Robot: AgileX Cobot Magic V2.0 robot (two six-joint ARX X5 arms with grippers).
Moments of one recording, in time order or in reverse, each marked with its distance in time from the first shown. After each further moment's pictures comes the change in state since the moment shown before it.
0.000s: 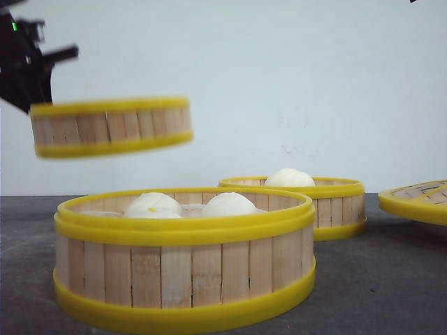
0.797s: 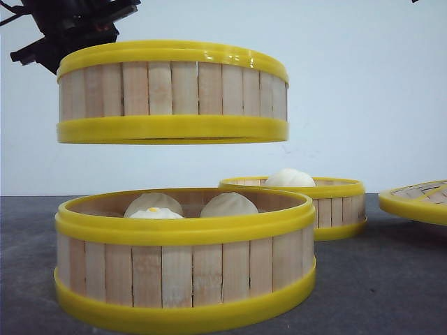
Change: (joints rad) left arm -0.372 -0.068 -0.036 -0.186 -0.056 0.077; right arm 0.000 0.000 0.000 -0.001 -0.001 0.000
